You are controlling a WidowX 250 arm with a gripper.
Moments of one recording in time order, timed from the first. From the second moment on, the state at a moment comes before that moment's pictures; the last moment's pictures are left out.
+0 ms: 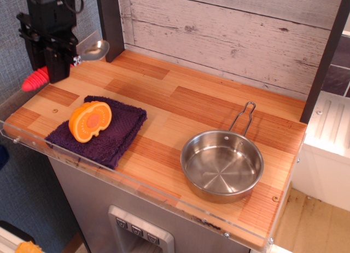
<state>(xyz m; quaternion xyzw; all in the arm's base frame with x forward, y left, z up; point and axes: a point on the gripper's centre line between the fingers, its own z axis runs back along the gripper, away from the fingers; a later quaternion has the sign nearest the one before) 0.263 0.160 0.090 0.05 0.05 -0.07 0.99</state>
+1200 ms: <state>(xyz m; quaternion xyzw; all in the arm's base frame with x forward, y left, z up) 0.269 0.188 0.015 0.04 0.10 -0.02 0.99</state>
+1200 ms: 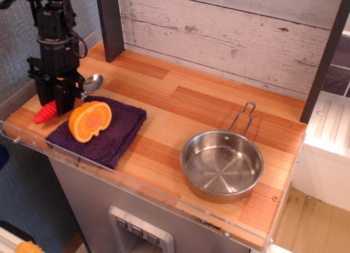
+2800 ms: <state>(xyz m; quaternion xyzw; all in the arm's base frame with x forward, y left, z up) 0.240 0.157 0.120 0.01 -0.05 -0.04 1.00</state>
